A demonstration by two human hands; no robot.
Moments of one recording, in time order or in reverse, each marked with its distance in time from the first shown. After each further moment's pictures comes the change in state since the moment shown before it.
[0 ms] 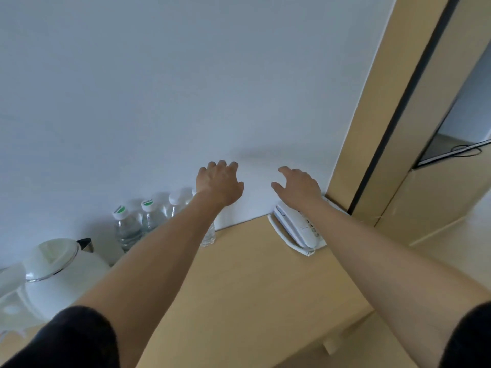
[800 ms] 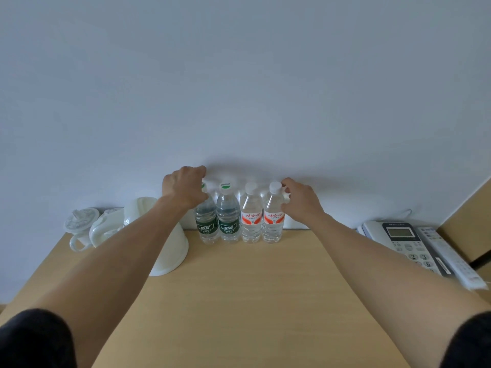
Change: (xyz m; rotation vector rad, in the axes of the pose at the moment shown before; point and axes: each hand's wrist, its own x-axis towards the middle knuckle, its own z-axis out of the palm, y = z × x) left_hand -0.076 -0.206 0.030 0.063 -0.062 -0.549; right_hand 0.060 -0.122 0.114 0.375 -0.223 -0.341
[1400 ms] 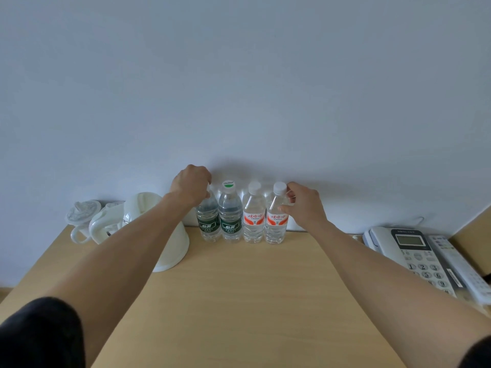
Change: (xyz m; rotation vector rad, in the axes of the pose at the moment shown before) left_hand 0.013 0.004 0.014 -0.080 -0.107 0.018; right_hand 0.005 0.010 0.012 0.119 0.049 -0.024
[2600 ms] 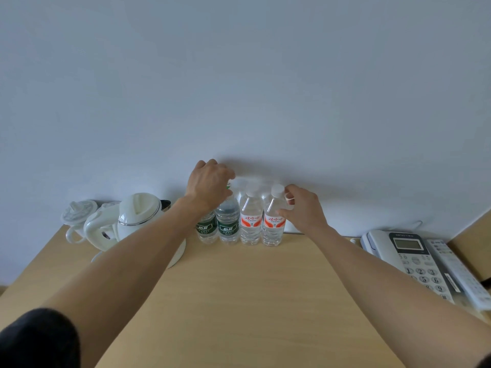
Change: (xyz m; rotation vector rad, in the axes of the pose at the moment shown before) left_hand -0.004 0.044 0.002 0.140 0.227 0.239; right_hand -0.002 0.005 -0.003 -0.007 -0.013 -0.027
